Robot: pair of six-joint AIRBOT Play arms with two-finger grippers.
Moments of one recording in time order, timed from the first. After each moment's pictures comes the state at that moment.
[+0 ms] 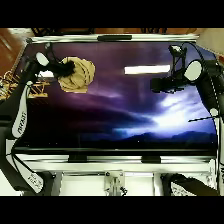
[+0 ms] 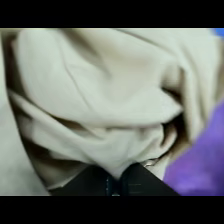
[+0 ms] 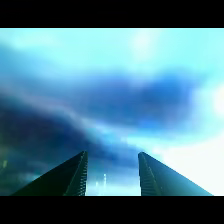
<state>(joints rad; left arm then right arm) -0.08 -1.91 1.98 1.22 -0.98 -1.75 0.16 -1.29 1.40 -1.43 1.20 1.62</state>
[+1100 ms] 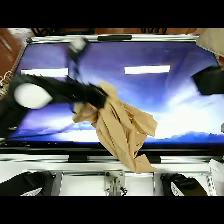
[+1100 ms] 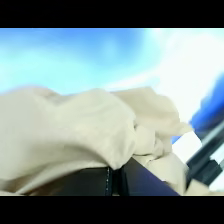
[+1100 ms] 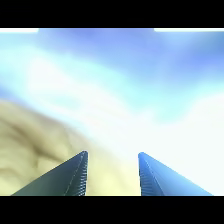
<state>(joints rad) -0.71 -1.19 1.40 1.29 -0.99 -1.61 0.16 -0.82 1.53 -1.48 1.44 1.65</state>
